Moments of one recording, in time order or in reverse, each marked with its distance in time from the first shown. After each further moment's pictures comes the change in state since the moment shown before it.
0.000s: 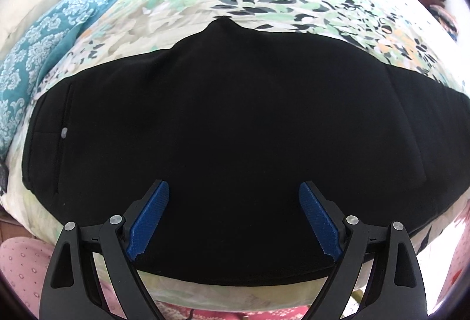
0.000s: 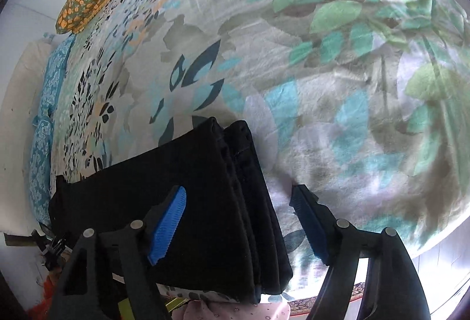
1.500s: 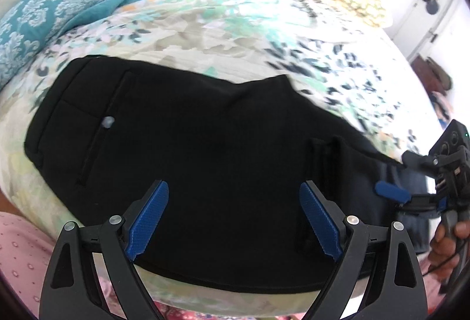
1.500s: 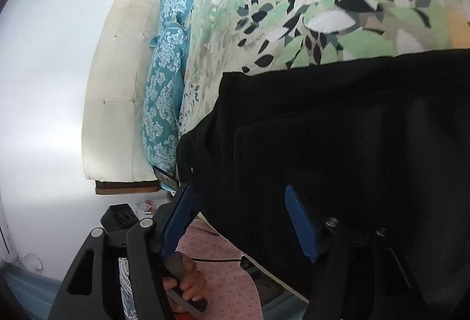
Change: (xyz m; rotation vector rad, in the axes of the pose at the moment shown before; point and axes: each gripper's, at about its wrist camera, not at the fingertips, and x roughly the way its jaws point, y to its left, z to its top) left arm -0.024 0.086 0.012 -0.313 -0.116 -0.209; right arm 0.182 0.466 -0.099 -0.132 0.244 0.667
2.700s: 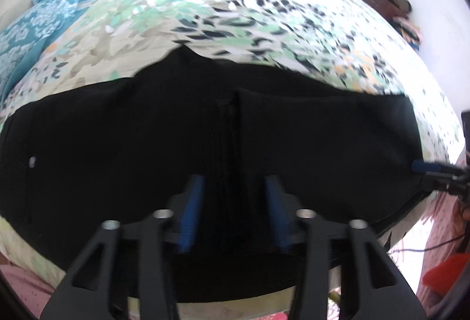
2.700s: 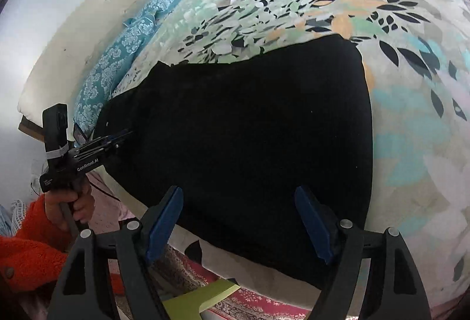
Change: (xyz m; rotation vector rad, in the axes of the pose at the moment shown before) left arm 0.026 -0.070 -0.015 0.317 0.064 -0.054; right arm -0.121 -0.063 -0.077 -0.308 -0.099 -0.413
